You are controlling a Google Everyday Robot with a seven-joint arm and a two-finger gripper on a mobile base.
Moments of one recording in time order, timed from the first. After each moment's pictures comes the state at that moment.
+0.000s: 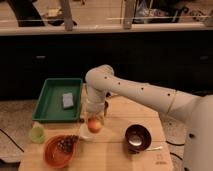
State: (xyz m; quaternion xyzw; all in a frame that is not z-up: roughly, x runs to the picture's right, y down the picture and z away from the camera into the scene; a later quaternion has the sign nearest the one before) arm -0.077 0.159 0.705 -0.24 -0.41 -0.60 0.64
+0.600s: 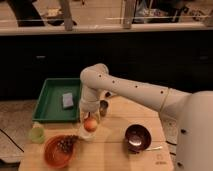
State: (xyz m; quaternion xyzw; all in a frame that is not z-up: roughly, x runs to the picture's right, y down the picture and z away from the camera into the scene) arm -0.099 0.156 0.707 -0.24 -0.42 -0.61 0.63
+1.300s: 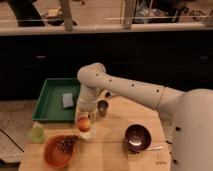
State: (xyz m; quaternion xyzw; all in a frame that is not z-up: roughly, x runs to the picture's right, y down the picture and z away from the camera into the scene) arm -0.102 0.157 0.706 -0.24 -0.43 -0.61 0.62
